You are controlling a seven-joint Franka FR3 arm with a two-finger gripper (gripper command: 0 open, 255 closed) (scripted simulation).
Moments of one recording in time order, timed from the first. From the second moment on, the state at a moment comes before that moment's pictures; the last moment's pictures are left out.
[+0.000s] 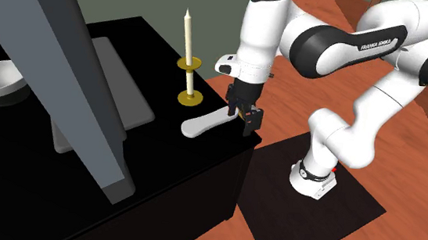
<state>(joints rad) -0.04 -0.59 -0.18 -2.21 -0.03 1.70 -0.21</state>
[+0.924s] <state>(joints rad) -0.05 -0.32 -0.33 -2.08 -0.08 1.77 -0.48</state>
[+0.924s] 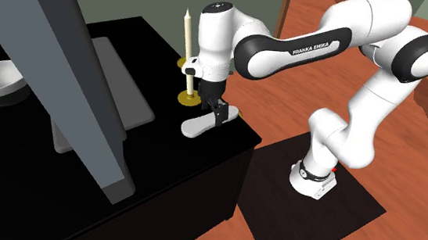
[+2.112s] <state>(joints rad) -0.05 -0.32 -0.33 -2.06 -0.08 1.75 -0.48</state>
